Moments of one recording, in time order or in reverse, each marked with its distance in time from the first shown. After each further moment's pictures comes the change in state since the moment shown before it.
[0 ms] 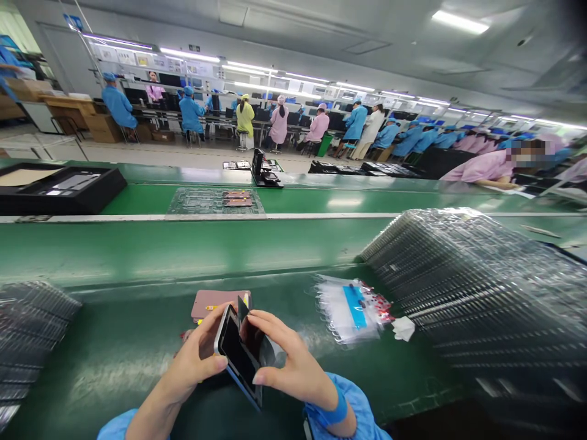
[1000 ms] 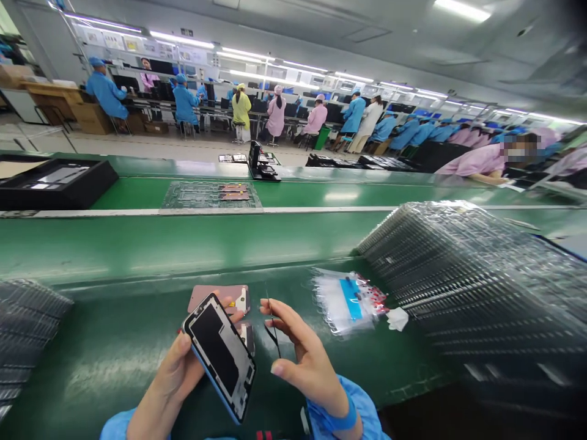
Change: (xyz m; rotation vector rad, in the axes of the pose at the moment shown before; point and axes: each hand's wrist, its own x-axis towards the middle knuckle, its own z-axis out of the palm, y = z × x) left_hand -0.001 0.003 0.011 -0.695 -0.074 0.001; right_hand -0.018 -0.006 -0.002 0.155 0.228 0.054
